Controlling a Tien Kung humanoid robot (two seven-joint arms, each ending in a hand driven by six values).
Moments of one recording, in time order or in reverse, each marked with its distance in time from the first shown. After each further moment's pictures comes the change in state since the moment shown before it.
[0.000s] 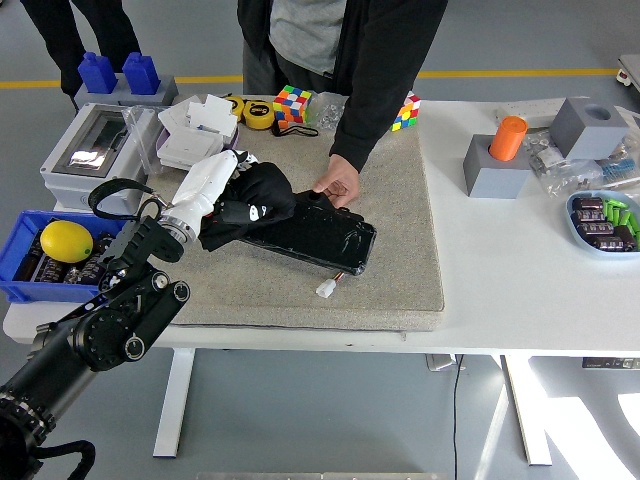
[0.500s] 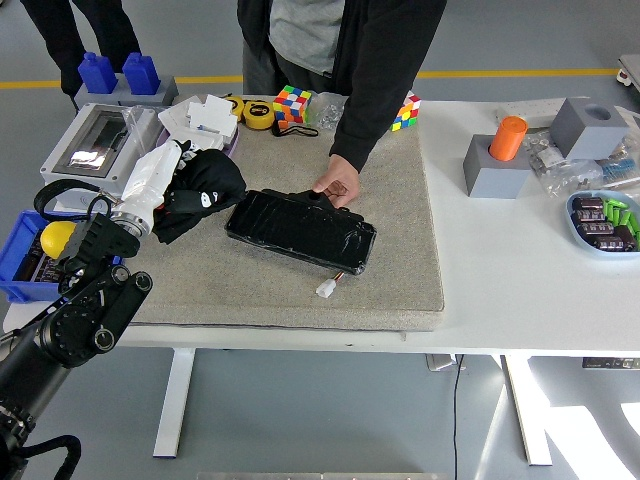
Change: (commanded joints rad) left arm 0.040 0.035 -0.174 -0.003 0.023 0.009 -0.014; right arm -0.002 -0.002 0.001 0.001 -0.001 0.000 0.000
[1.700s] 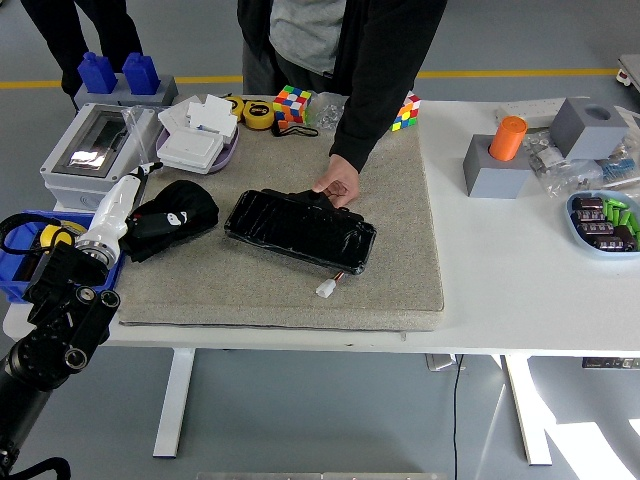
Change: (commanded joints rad) left arm 0.113 0.005 -0.156 -0.056 -0.127 -0.146 0.045; right arm 0.000 0.004 0.006 0.002 -0.003 0.001 0.000
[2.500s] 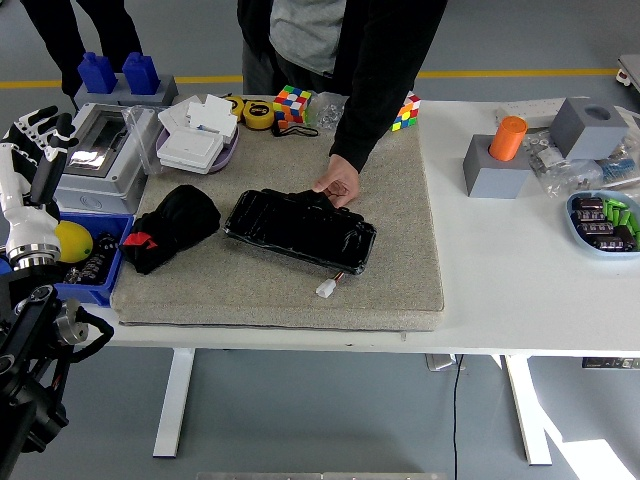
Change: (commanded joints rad) left arm 0.135 -0.014 -0.120 -0.190 -0.771 0.163 -0.430; right arm 0.023 -0.005 0.004 -0.020 -0.008 -0.001 -0.002
